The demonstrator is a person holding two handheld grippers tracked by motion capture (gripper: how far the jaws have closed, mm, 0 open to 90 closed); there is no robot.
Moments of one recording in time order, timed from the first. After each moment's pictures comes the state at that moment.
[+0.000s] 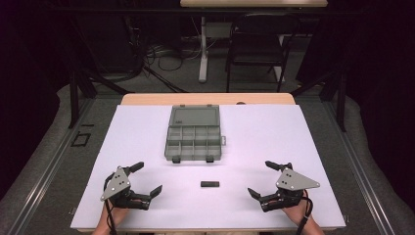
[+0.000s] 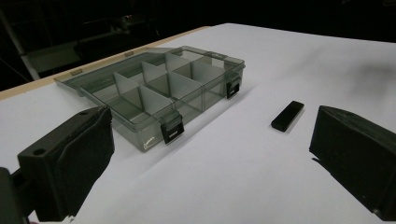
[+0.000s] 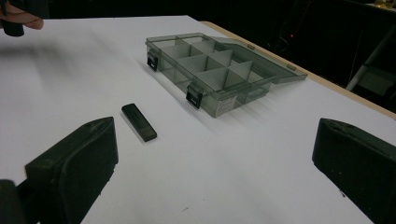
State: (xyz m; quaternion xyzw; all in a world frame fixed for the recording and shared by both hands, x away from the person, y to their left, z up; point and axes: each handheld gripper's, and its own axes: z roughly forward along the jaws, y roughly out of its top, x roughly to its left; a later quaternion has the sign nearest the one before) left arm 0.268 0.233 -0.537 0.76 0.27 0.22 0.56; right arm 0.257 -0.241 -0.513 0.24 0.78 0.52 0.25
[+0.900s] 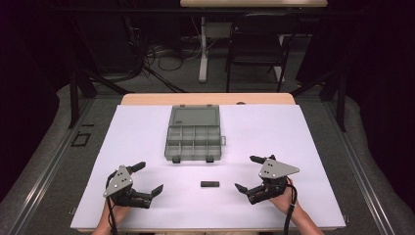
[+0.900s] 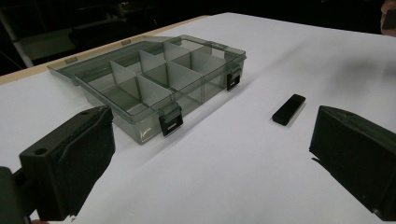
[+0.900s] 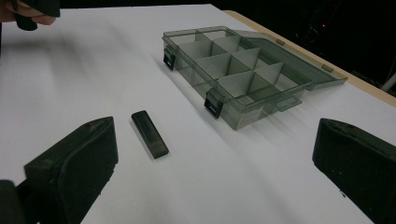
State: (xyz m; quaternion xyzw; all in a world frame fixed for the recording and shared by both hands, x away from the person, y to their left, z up) left arm 0.273 0.231 -0.538 0.77 0.28 0.20 0.54; right arm 0.287 -0.209 -0.512 0.22 0.81 0.51 0.21
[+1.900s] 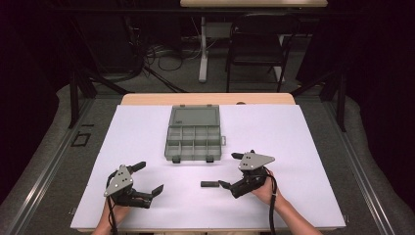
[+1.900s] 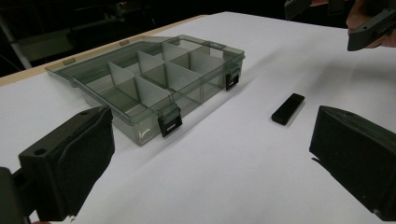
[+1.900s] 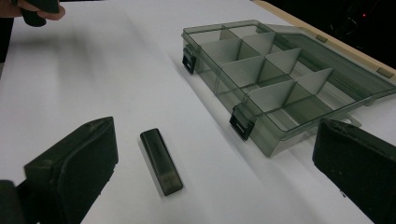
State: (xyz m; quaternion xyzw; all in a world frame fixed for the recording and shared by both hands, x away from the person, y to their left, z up) left arm 0.275 0.231 -0.537 0.77 0.27 0.20 0.54; right arm 0.317 -0.165 -0.523 0.19 0.83 0.50 0.16
